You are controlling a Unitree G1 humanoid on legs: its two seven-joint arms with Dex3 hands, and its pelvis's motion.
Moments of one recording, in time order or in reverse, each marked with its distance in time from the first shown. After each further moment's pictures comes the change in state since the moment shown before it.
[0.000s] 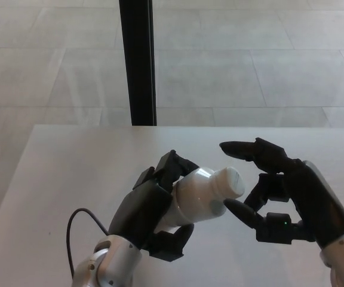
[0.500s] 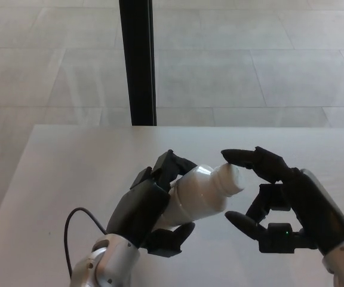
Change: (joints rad) left_arm -0.006 -0.001 0.006 0.010 0.000 0.010 -0.003; right_arm 0.019 -0.039 0.013 0.020 0.000 -0.016 0.021
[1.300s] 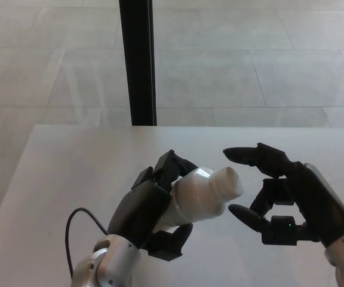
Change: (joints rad) left_arm 0.005 -0.002 -0.005 -0.011 0.001 -0.006 0.004; right_arm -0.034 0.003 -0.025 0.023 0.000 0.016 0.006
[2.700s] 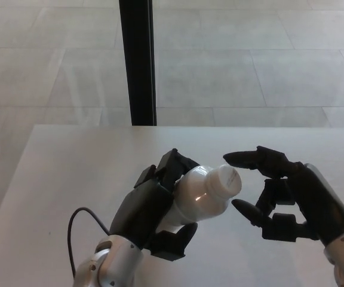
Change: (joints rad) left_arm 0.009 -0.005 -0.007 -0.012 0.012 -0.007 0.004; right_arm -0.015 0.009 -0.014 0.065 0.001 -0.061 -0.017
